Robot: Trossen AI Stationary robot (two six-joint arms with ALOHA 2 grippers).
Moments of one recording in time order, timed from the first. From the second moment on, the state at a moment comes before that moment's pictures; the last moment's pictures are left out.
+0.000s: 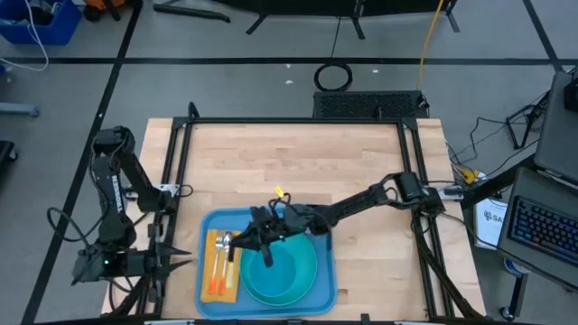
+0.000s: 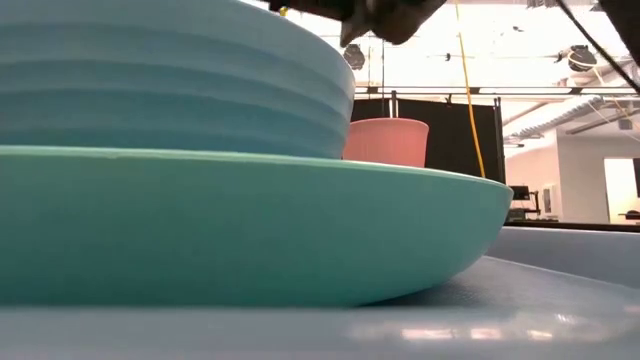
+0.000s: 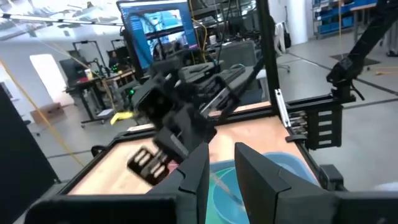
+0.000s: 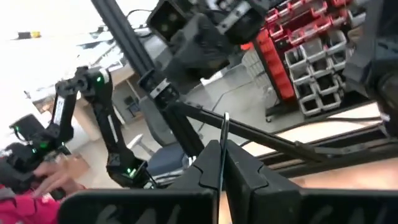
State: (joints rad) left arm -1.46 1.17 0.65 0.52 -1.54 0.17; right arm 0.23 2.18 1.51 0.80 -0.11 0.54
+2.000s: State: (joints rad) left arm -1.45 1.17 0.65 0.36 -1.54 0.02; right arm 0.26 2.36 1.65 0.62 0.03 0.61
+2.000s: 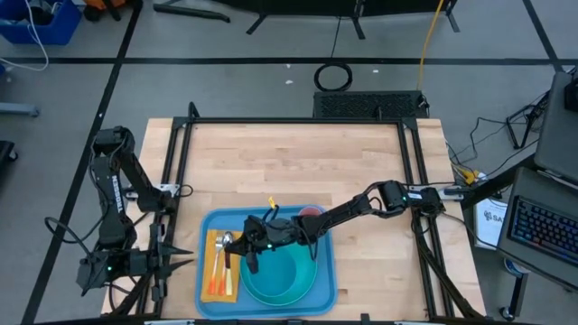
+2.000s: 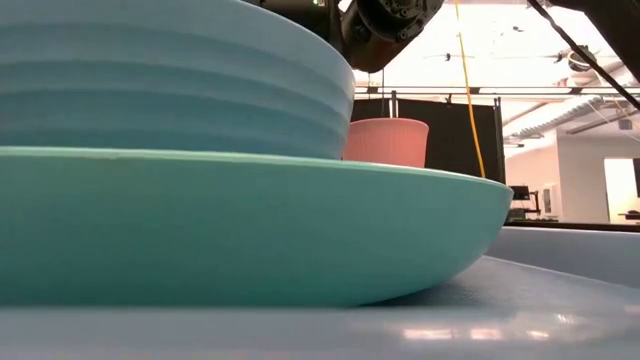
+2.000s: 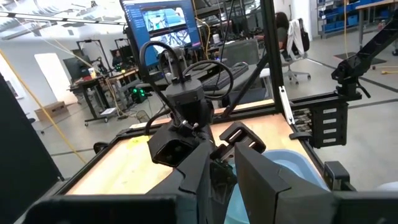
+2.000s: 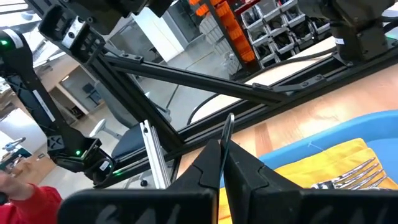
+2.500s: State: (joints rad) left arm -1.45 1.17 0.65 0.32 -1.54 -0.03; right arm 0.26 2.36 1.64 0.61 0.03 0.59
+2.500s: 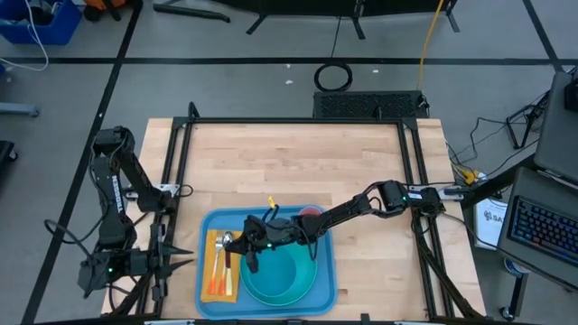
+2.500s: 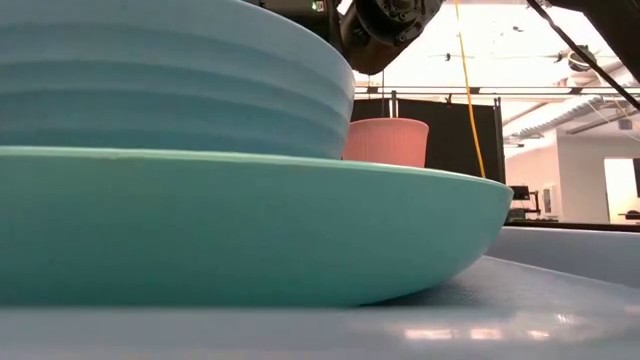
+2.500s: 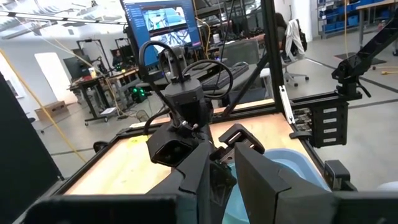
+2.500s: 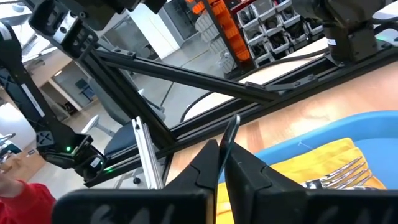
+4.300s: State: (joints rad) left arm -1.45 1.17 0.65 0.26 -1.54 -0.10; right arm 0.24 2.36 1.64 0.53 0.02 0.48
